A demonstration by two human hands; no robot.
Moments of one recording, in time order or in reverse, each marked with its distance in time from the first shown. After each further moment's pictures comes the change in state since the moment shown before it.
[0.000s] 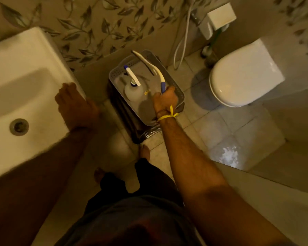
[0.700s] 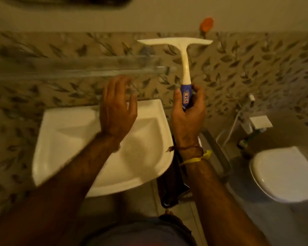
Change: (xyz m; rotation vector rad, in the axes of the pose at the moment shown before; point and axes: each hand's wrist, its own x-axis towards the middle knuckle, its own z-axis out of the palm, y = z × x) left_hand 0.033 -0.125 -0.277 -0.430 0.578 0.230; right_hand -0.298 -0.222 -0.057 0.779 -0.017 -0.921
